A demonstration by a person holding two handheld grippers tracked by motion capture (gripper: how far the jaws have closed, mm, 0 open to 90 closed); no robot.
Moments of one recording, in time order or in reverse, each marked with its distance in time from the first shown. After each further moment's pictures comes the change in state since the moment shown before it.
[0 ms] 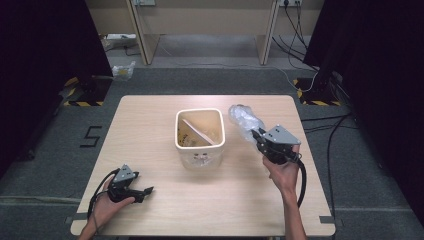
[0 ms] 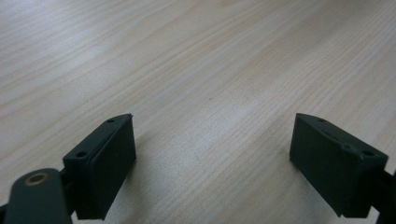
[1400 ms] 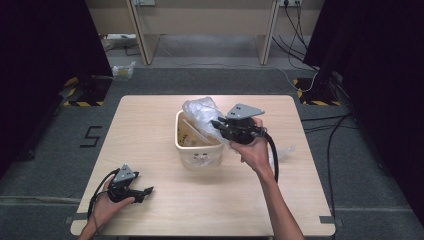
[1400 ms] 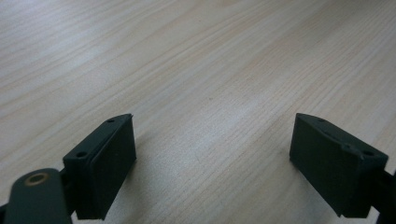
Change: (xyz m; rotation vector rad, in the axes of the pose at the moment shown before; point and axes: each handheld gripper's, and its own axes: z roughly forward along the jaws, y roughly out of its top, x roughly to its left) left arm 0.000 0.000 0.000 -0.003 0.001 0.000; right arm 0.046 0.081 0.052 0.035 0.345 -0.002
